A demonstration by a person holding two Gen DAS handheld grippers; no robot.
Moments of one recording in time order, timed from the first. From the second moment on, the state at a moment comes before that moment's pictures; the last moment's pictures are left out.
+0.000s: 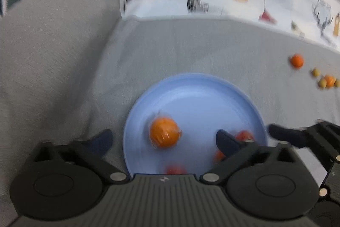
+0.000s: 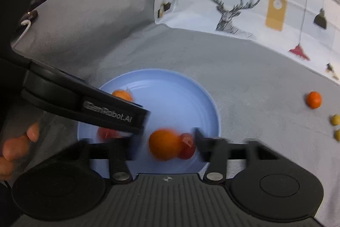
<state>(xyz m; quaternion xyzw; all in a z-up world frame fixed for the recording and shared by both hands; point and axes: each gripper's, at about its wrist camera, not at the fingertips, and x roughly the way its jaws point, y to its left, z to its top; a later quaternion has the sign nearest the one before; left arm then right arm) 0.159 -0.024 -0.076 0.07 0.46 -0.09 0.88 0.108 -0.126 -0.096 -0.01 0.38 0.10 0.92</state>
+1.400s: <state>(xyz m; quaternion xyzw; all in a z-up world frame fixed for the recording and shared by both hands) -0.058 -0.002 0.041 0.08 0.39 -0.03 0.92 -0.127 -0.130 0.016 -0.03 0.24 0.01 0.97</state>
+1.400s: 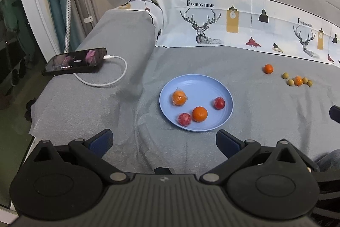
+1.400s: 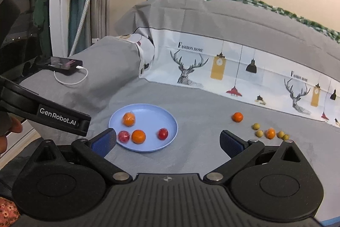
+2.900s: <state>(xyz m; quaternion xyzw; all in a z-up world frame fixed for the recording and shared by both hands) -0.003 -0.062 0.008 0.11 0.44 -0.07 0.89 -0.081 -0.213 -0.031 0.09 0.30 -0.09 0.95</state>
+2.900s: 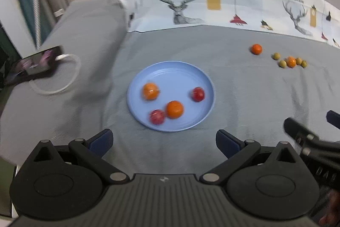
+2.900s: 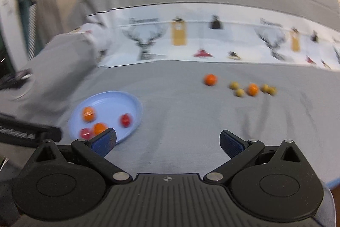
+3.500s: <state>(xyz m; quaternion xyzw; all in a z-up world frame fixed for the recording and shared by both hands) 0.112 -0.235 -0.055 0.11 0.48 -0.12 0.86 0.063 -0.484 -0.139 0.12 0.28 -0.33 0.89</state>
